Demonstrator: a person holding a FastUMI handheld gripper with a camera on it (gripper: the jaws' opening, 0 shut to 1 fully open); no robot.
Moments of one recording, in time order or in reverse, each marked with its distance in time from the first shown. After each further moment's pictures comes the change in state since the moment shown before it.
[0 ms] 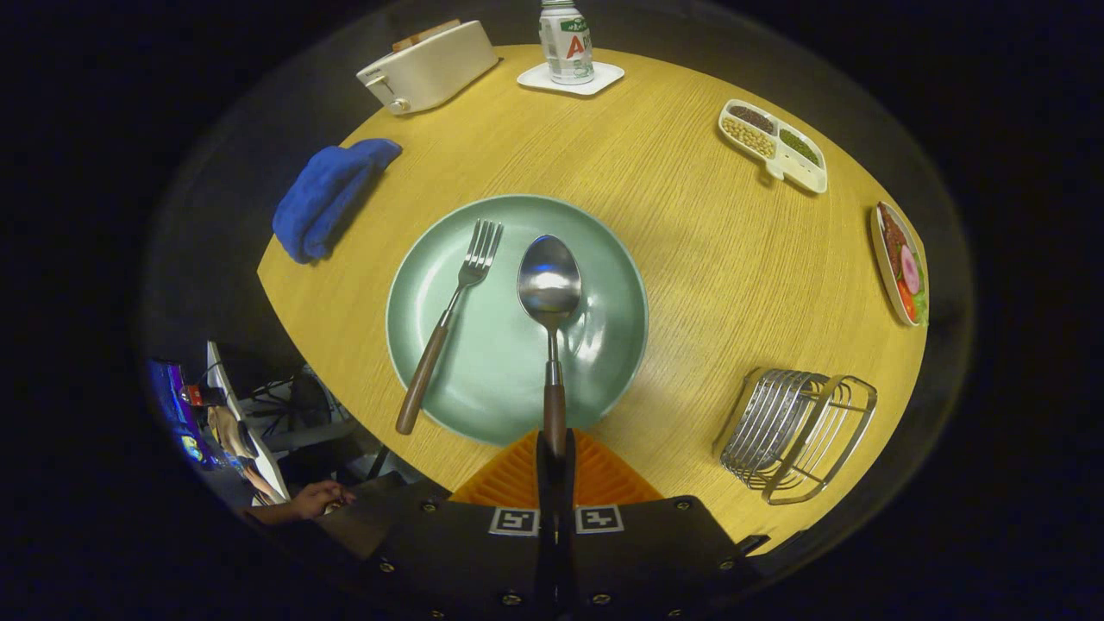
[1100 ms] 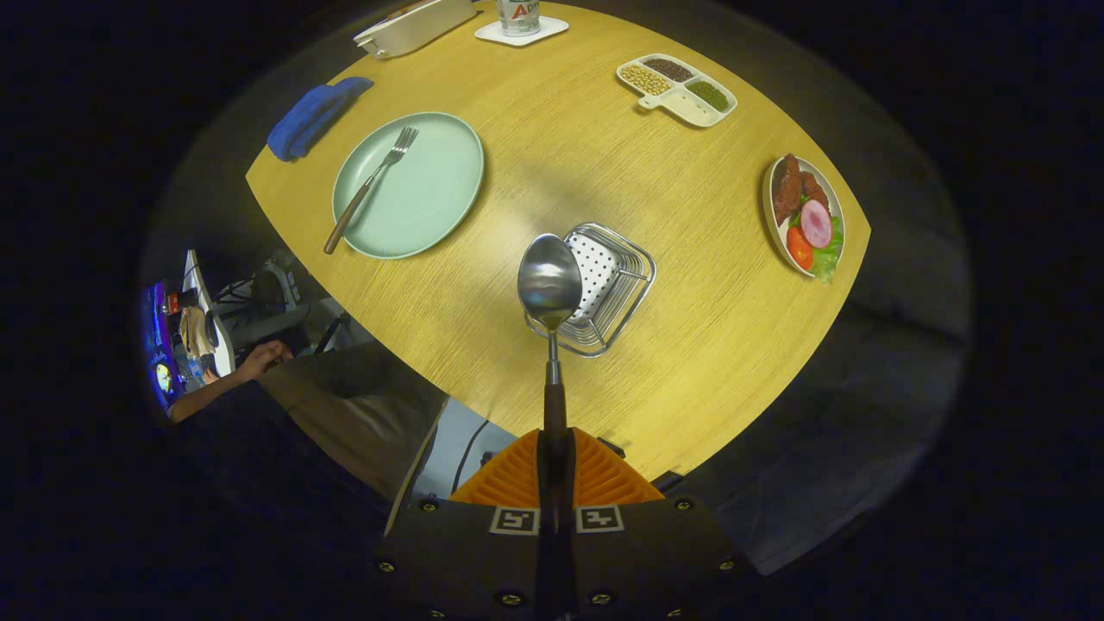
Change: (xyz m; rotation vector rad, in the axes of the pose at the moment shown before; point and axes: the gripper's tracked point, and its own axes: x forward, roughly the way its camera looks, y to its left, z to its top) arm -0.131 -0.139 -0.096 -0.086 0.348 -0.153
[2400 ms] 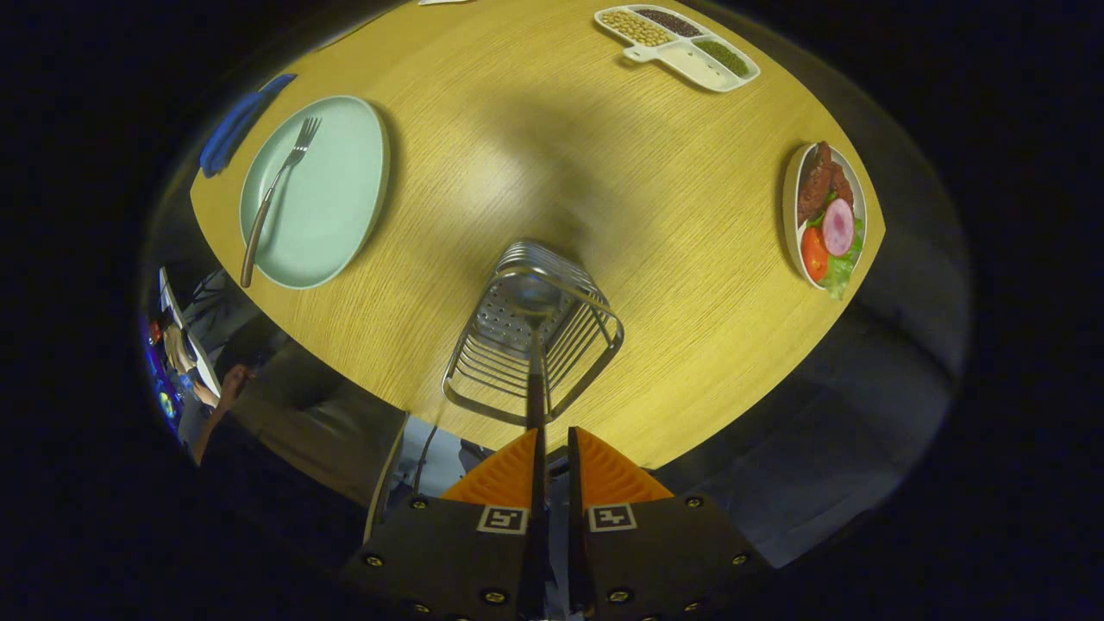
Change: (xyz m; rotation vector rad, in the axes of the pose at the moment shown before) arm 0.039 -0.037 0.061 0.017 0.187 -0.068
